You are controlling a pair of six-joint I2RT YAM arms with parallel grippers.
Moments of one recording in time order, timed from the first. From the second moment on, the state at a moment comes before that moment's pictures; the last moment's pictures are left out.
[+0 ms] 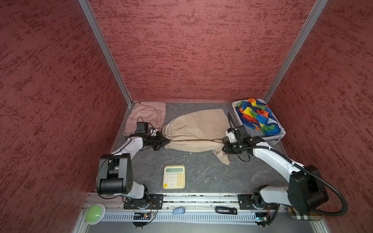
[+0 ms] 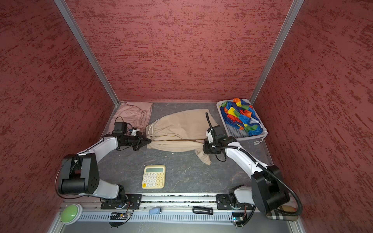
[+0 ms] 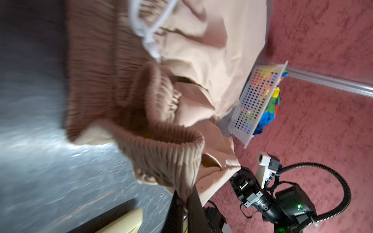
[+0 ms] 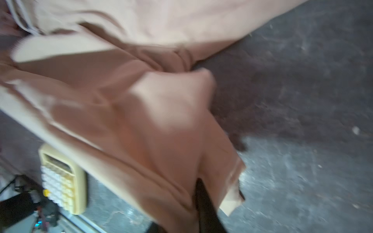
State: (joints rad) left arm 0.10 1.43 0.81 -0.46 0.81 -0.77; right arm 0.36 1.31 0.82 -0.65 -0.27 0.40
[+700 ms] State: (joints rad) left arm -0.06 2.01 1.71 -0.79 0.38 -0.41; right arm 0.20 1.93 1.53 -0.57 -0.26 0.49
